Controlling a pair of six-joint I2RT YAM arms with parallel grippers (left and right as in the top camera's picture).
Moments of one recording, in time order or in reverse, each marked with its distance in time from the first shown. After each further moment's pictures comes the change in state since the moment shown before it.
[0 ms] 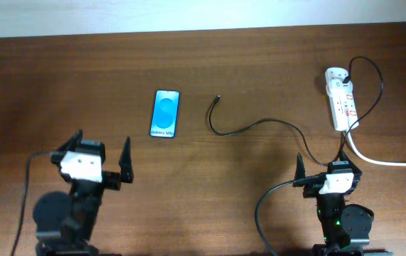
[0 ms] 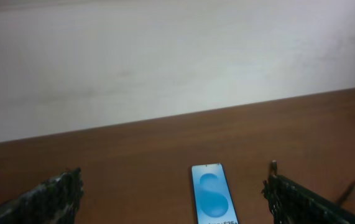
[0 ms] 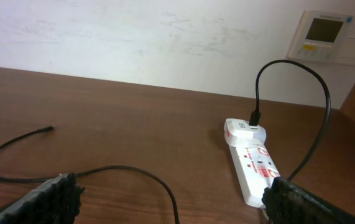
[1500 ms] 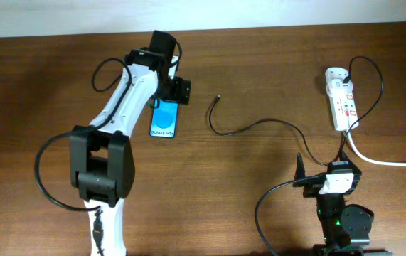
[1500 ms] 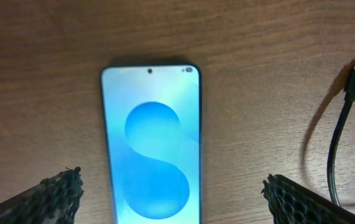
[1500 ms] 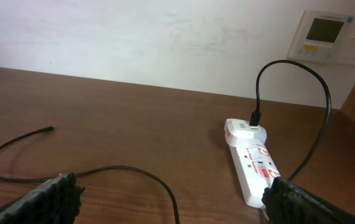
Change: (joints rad) left arm -0.280 1.712 1.283 -0.746 -0.149 -0.228; right arm 0.000 -0.001 0.000 0.000 0.000 -0.001
